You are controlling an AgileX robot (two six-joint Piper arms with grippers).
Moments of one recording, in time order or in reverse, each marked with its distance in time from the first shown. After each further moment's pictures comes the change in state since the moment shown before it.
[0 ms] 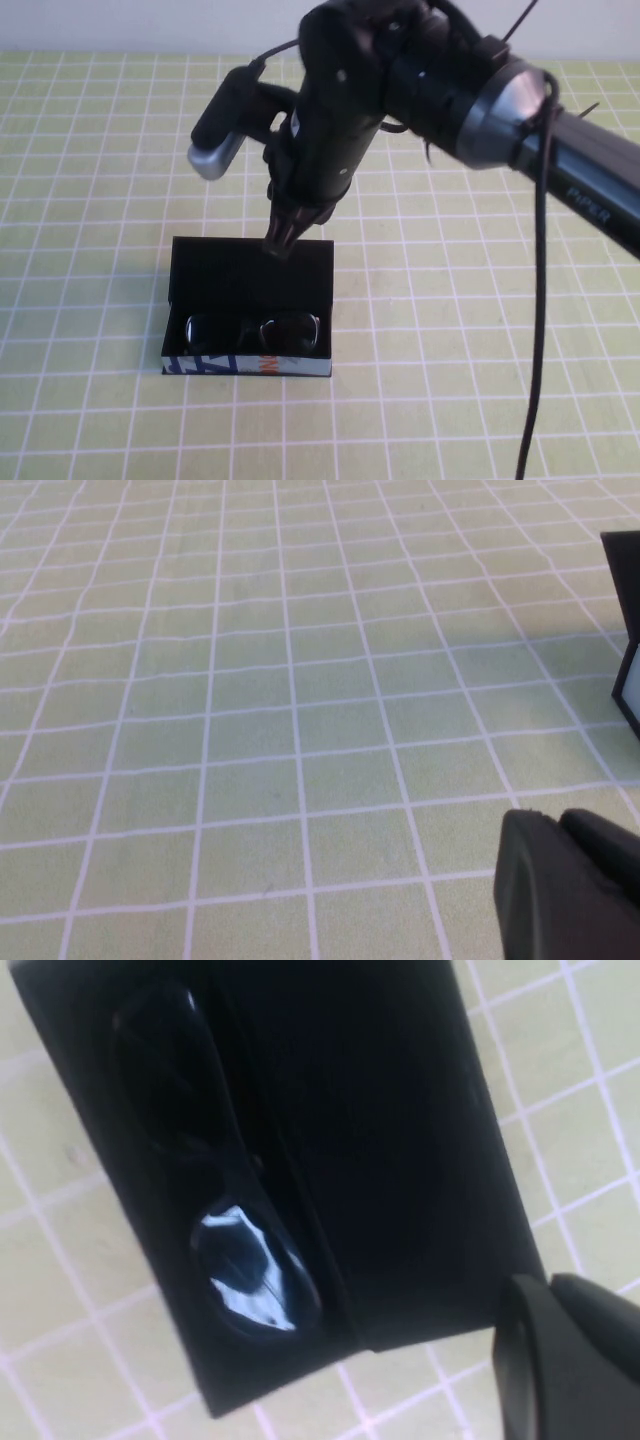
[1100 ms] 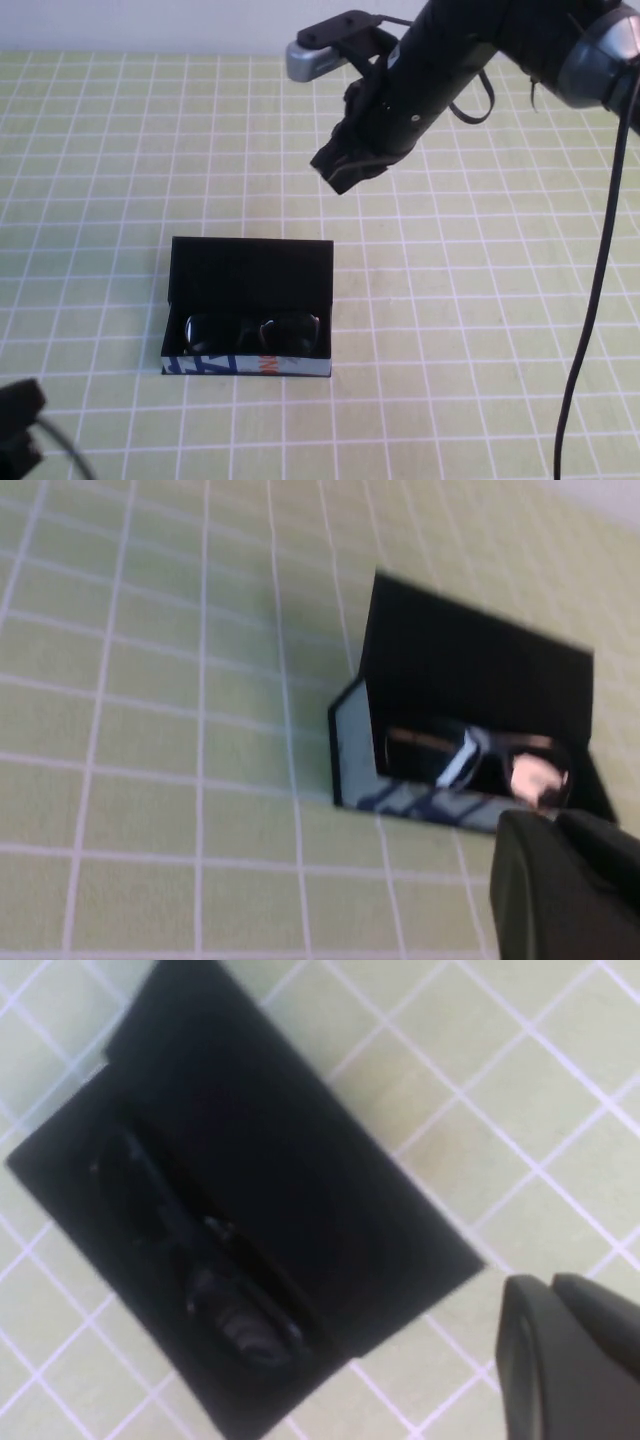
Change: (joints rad) right arm -0.243 -0.002 0.000 0.331 0.007 0.107; left arm -0.118 0.407 -0.290 -0.392 0.065 -0.142
